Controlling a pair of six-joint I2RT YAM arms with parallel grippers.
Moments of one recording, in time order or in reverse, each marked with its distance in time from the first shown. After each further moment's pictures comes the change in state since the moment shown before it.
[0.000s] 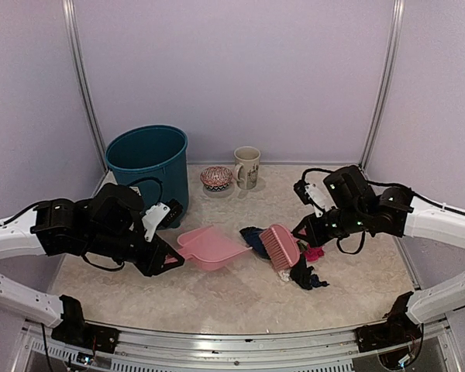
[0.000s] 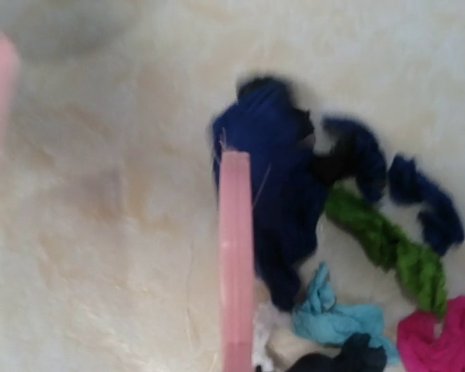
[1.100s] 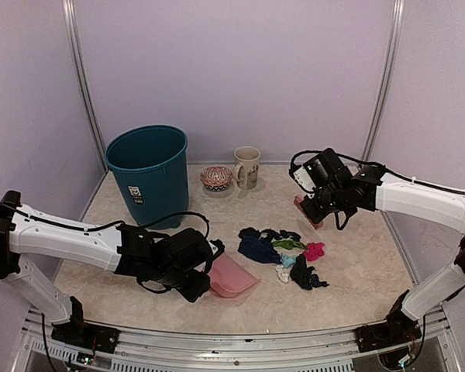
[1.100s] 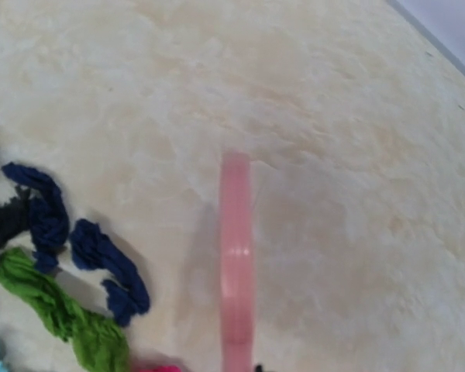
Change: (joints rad) left arm -0.109 0.455 -0.014 0.167 -0.164 -0.020; right arm -0.085 0.235 0.208 -0.069 0.476 -0.365
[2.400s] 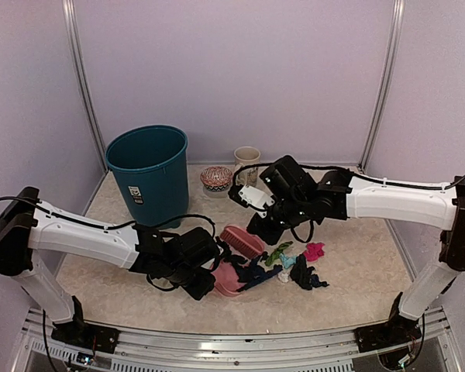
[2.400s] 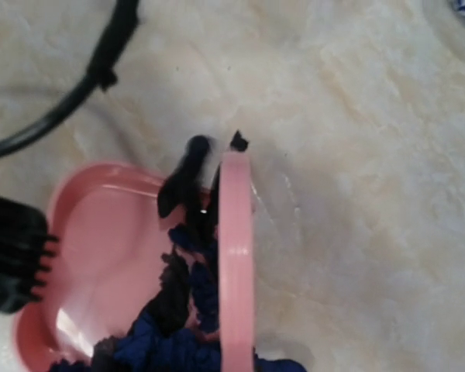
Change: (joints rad) left arm 0.055 0.120 0.022 0.069 0.036 0.050; right arm 0.254 0.191 0.170 0.058 -0.417 -0.022
